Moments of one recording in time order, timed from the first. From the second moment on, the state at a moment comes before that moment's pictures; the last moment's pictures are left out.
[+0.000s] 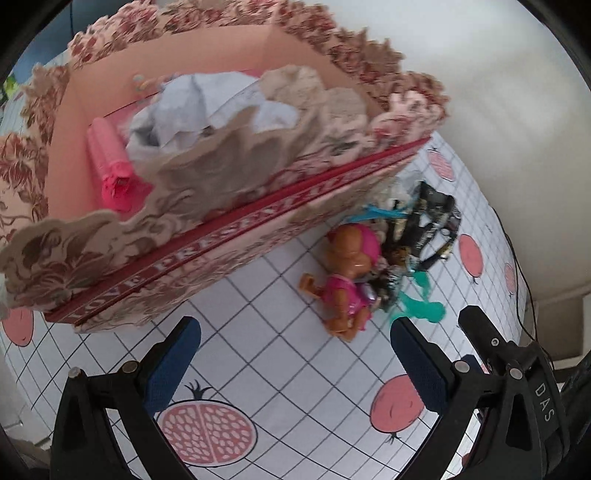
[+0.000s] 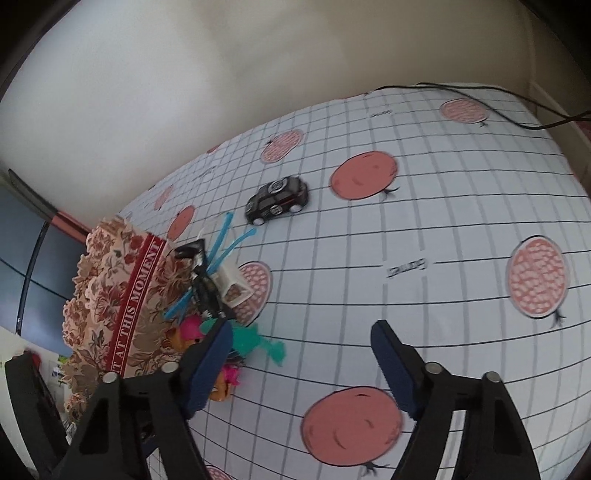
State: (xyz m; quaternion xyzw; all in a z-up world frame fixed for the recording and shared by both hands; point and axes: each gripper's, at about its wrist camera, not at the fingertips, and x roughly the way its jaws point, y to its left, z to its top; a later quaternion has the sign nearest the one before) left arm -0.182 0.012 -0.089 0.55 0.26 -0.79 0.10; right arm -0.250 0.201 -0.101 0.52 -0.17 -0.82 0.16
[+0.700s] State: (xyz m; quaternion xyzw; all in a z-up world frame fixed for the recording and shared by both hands) left arm -0.171 -0.006 -0.095 0.55 0.27 -0.78 0.11; right arm -0.253 0.180 -0.111 0.51 -0.21 -0.81 0.20
